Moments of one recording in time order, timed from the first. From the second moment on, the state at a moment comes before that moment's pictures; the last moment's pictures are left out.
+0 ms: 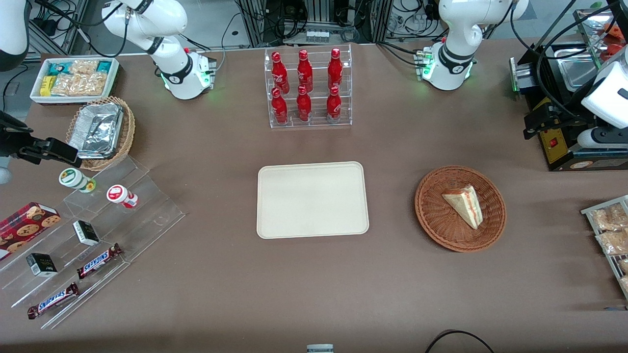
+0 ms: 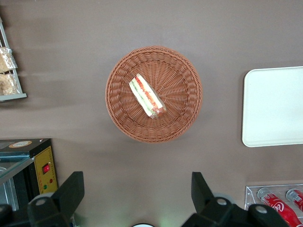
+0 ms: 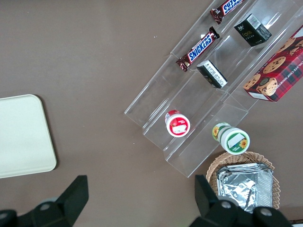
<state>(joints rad) -0.04 0.00 -0.03 -1.53 -0.01 1.48 -0.04</state>
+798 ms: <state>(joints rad) -0.04 0.04 -0.03 -1.69 0.00 1.72 -0.07</state>
